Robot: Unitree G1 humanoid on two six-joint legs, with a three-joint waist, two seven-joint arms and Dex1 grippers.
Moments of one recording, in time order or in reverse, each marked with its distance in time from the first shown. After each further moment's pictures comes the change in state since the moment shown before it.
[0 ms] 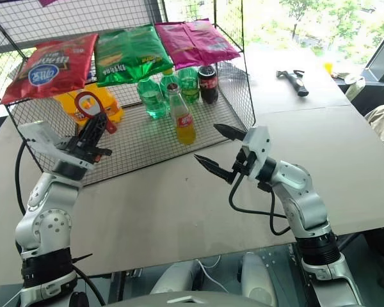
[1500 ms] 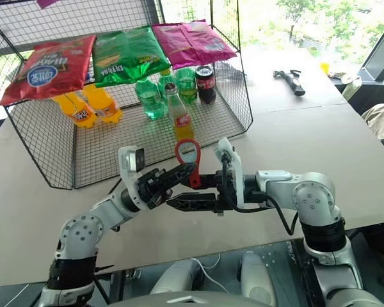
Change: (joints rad) left arm 0.056 -0.039 -0.326 -0.059 -0.378 0.482 -0.370; right arm -0.145 -0.018 -0.068 -0.138 0.792 1.115 -0.297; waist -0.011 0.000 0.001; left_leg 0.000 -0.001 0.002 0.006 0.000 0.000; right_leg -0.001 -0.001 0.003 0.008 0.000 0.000
